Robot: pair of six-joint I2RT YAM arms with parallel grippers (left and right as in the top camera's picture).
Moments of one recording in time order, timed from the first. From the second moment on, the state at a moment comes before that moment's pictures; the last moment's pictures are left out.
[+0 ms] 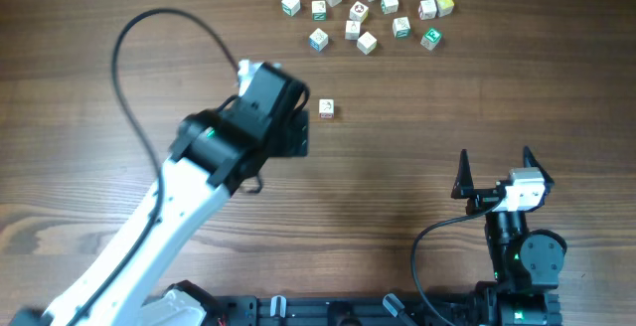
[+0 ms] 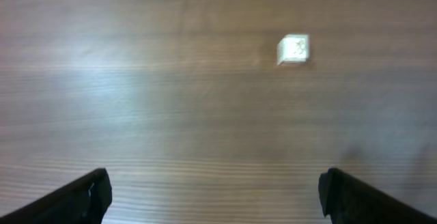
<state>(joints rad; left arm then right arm) -0.58 1.35 1.31 -1.09 -0.28 -0.49 -0.04 0.02 0.01 0.00 -0.06 -0.08</state>
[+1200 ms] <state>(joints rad) -0.58 1.06 1.31 -1.57 -0.30 -0.49 -0.04 0.02 0.01 0.01 -0.14 0.27</state>
